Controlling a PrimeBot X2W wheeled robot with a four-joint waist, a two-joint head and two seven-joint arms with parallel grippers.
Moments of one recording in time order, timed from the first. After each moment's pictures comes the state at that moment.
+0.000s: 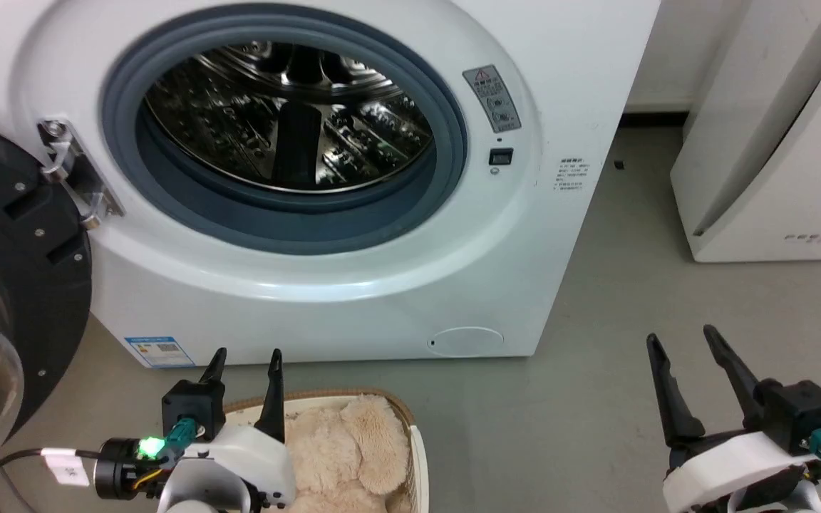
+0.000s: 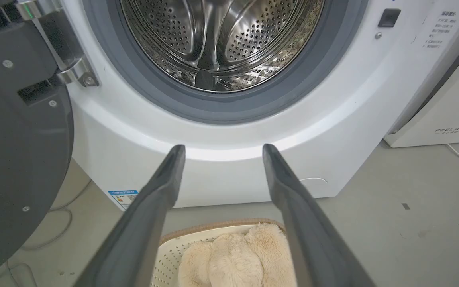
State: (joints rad) left arm -0.09 0.05 -0.03 0.20 -0.04 0.01 -0.05; right arm -0.01 -0.05 -0.03 -0.01 0.08 0.13 -0.05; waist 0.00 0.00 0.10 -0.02
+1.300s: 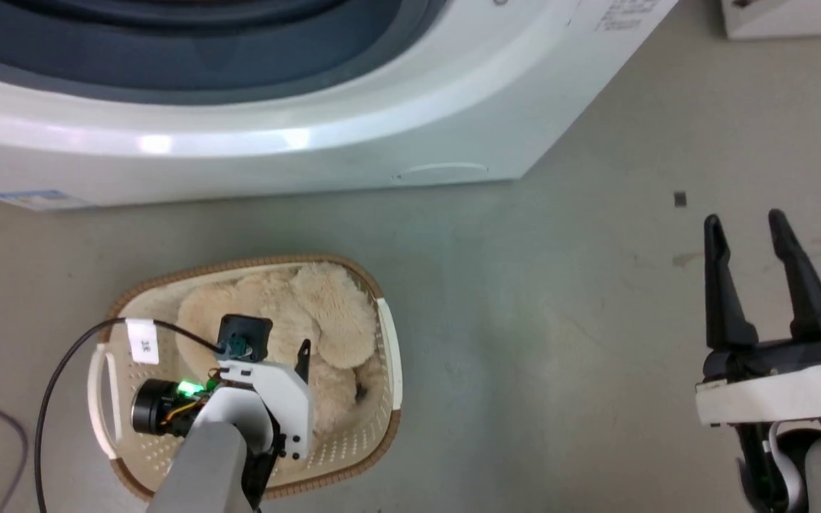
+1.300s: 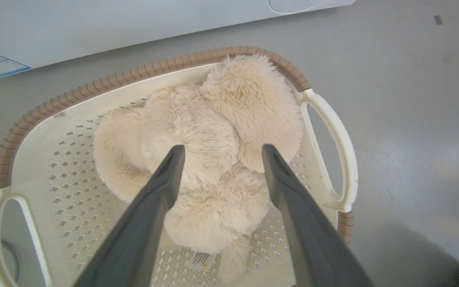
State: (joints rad) left arm -0.41 0.09 -0.15 0.67 -0.08 -0.02 0.08; right arm -0.16 -0.05 -0.06 -0.12 0.20 0.13 -0.13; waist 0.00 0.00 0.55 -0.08
